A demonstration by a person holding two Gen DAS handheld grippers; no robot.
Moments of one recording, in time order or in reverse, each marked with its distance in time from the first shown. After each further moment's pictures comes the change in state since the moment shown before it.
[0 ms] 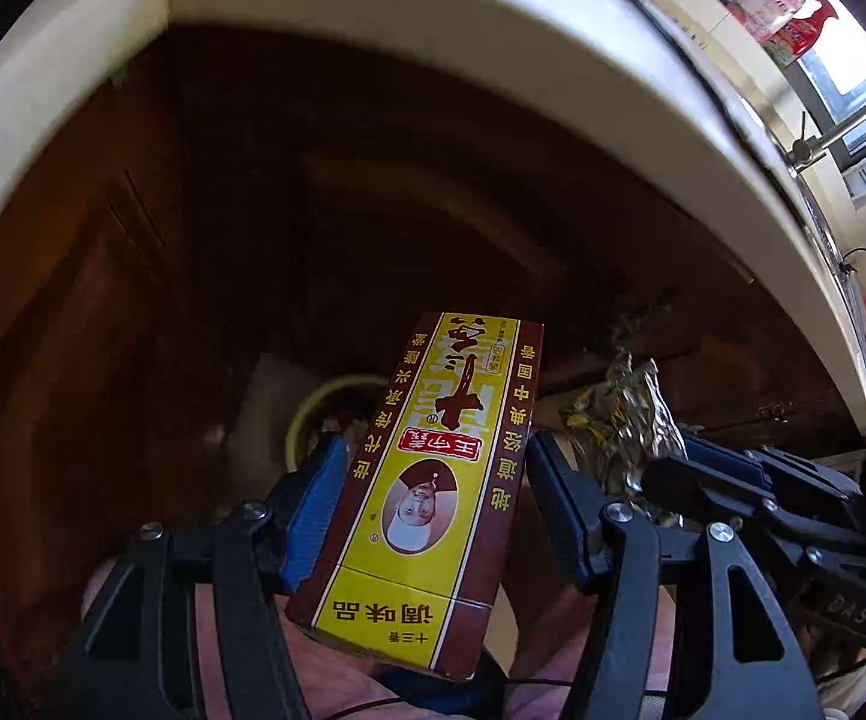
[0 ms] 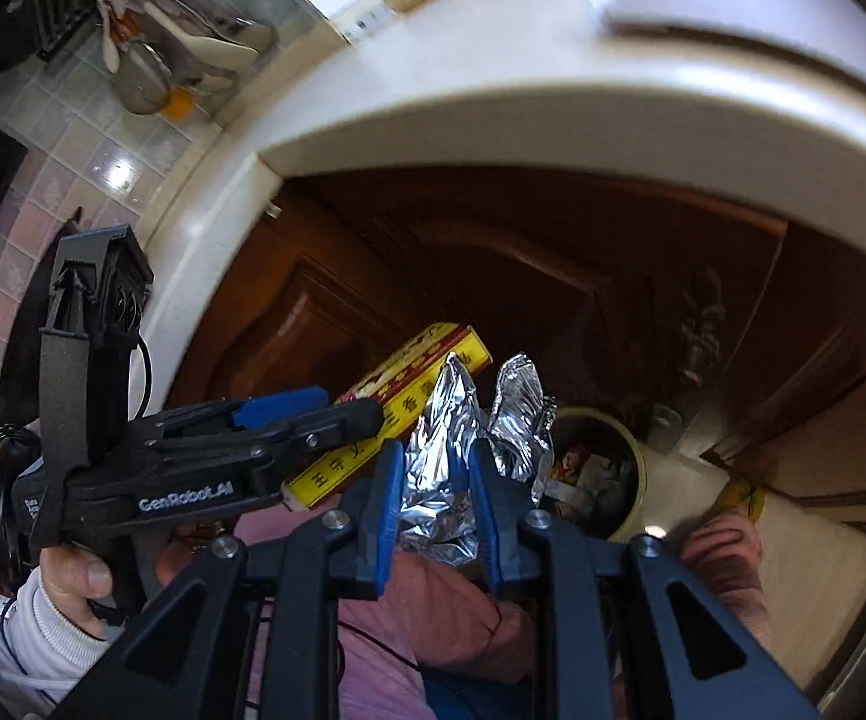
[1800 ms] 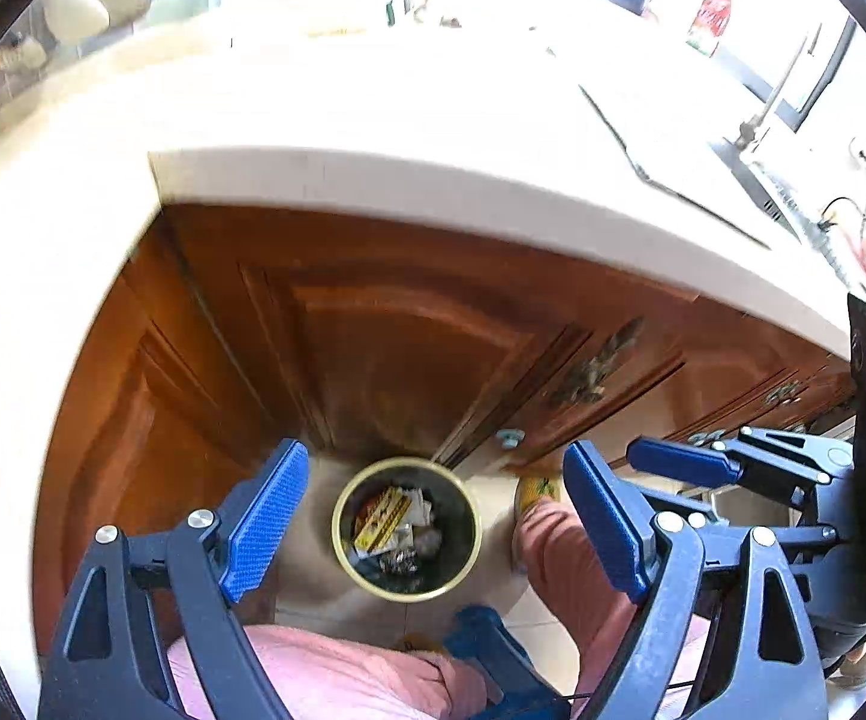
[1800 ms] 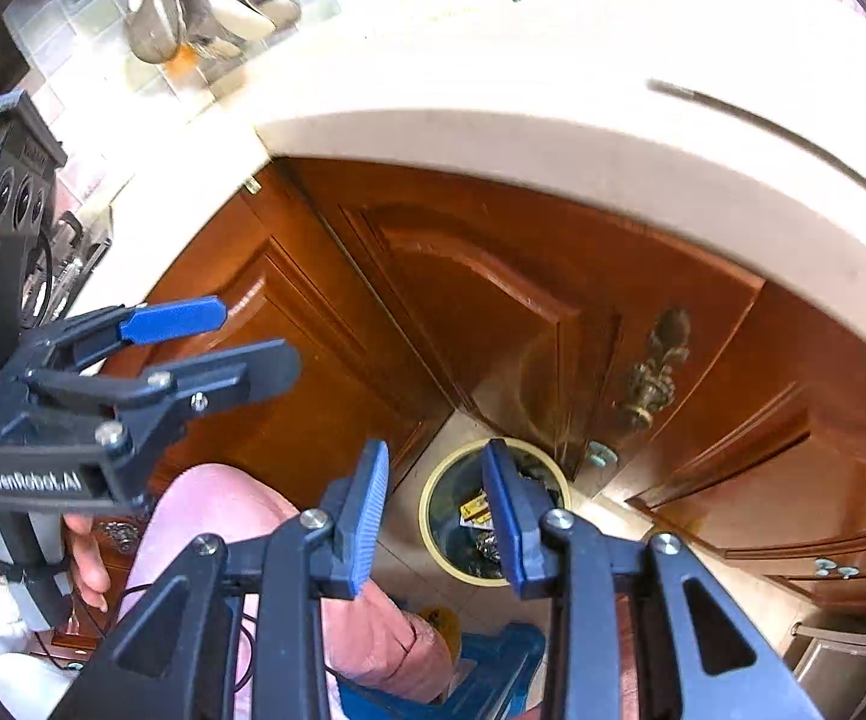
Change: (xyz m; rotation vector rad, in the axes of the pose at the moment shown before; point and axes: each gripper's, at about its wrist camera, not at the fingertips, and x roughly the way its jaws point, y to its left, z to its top) left arm -0.055 -0.034 -0.003 0.230 -0.237 0.070; right arm -0.017 0.039 -0.004 -0.174 -0.096 -0.183
